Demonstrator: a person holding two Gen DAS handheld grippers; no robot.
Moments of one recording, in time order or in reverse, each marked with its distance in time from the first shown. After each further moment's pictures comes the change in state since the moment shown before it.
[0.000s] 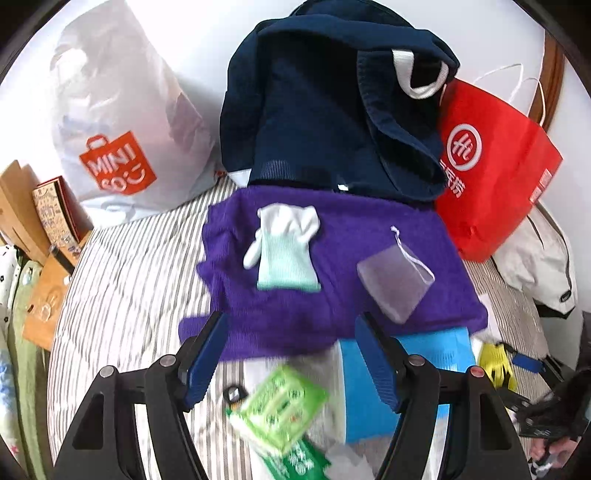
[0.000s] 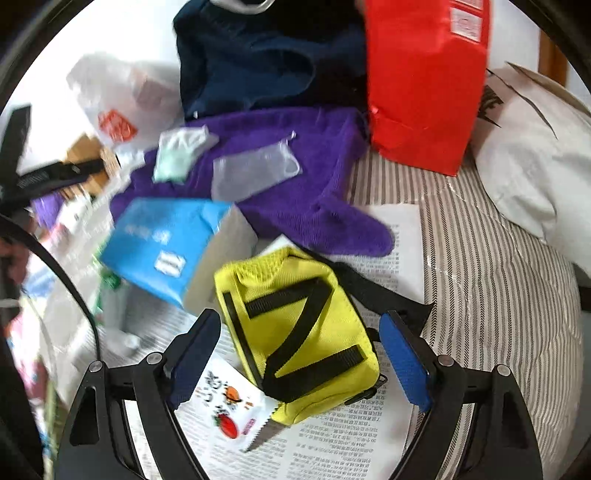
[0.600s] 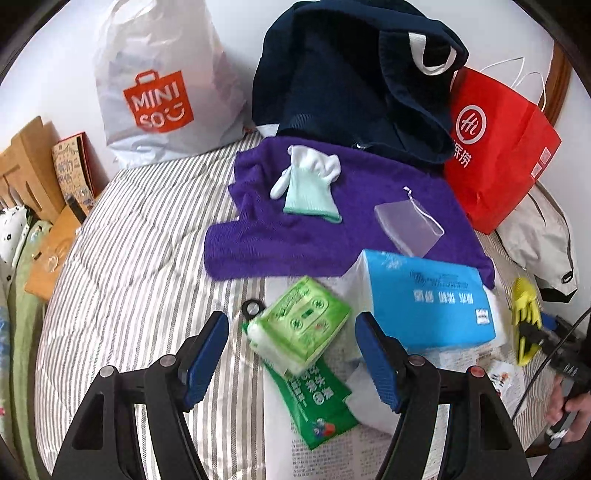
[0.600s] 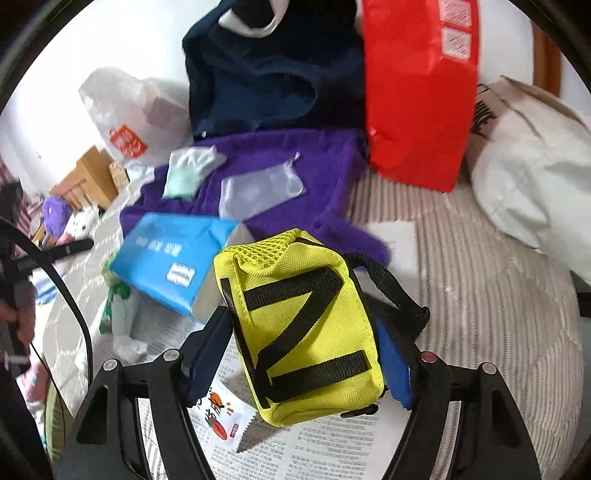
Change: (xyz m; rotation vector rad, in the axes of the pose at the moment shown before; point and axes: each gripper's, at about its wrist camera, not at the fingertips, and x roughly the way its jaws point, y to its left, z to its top) left arm -0.012 0.022 -0.067 -0.069 0.042 0.018; right arm -0.024 -0.012 -0.005 0.025 -0.109 0.050
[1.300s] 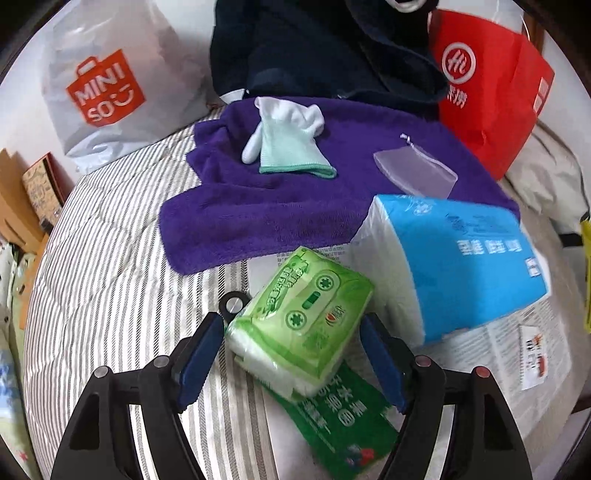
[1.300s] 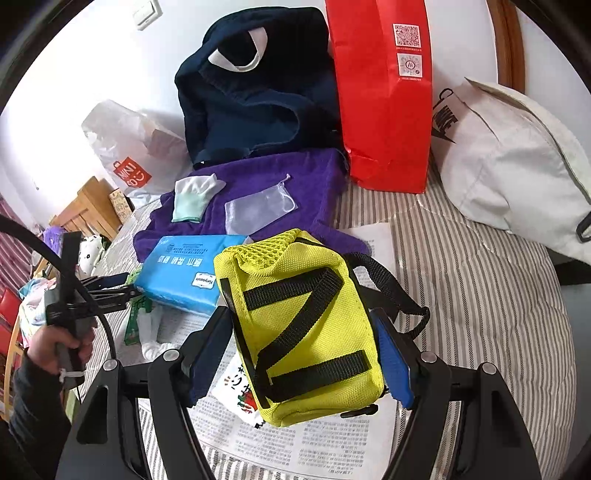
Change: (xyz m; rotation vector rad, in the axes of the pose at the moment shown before) left arm 0.063 -0.010 -0.011 0.181 0.058 0.013; right arm -0.044 0.000 -0.015 0.090 -0.053 0.001
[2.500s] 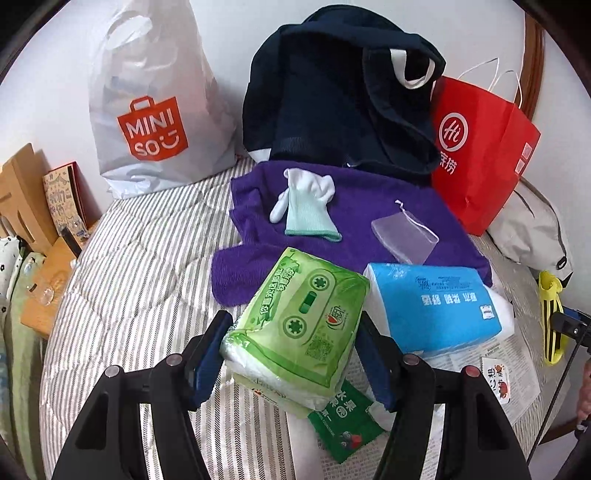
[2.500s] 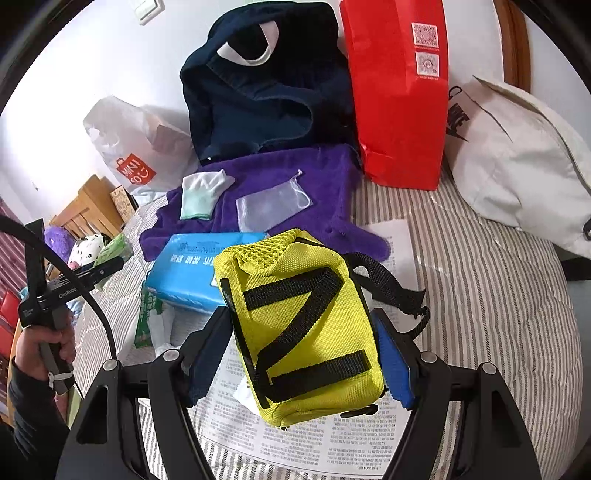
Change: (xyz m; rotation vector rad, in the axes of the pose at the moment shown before) left arm -0.069 0.027 0.006 -0.094 -0.176 -0.040; right arm 0.003 0.020 0.006 0.005 0.019 -0.003
